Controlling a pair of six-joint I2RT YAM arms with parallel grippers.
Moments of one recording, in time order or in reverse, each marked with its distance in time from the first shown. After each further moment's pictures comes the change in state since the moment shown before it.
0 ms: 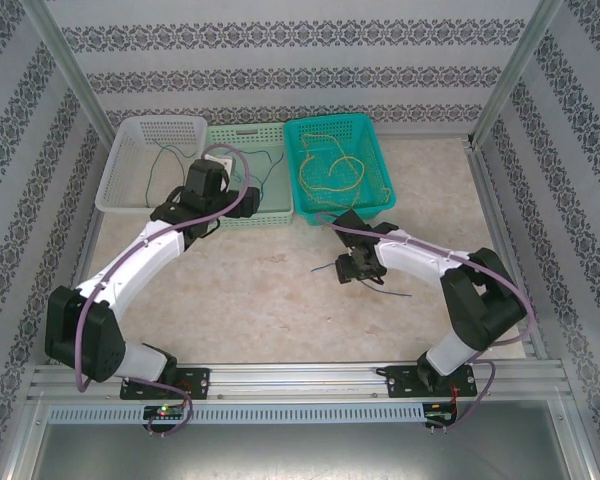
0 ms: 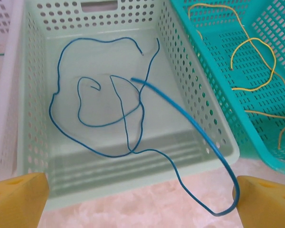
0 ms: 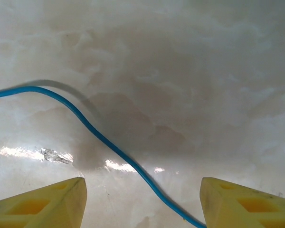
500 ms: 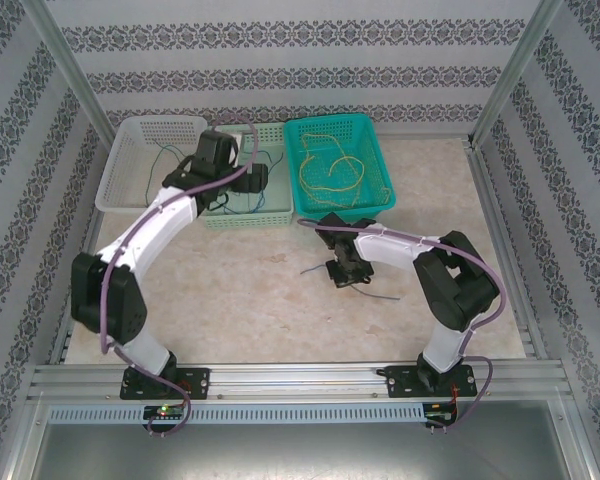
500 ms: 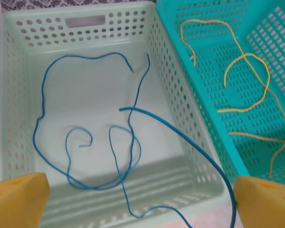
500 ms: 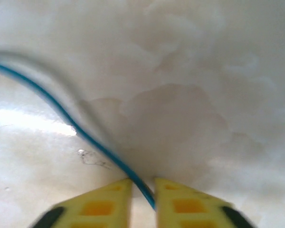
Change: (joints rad) left arm 0.051 0.270 0.353 -0.125 0.074 0.010; right arm 0.042 0.154 0.099 -0.071 -0.066 -0.011
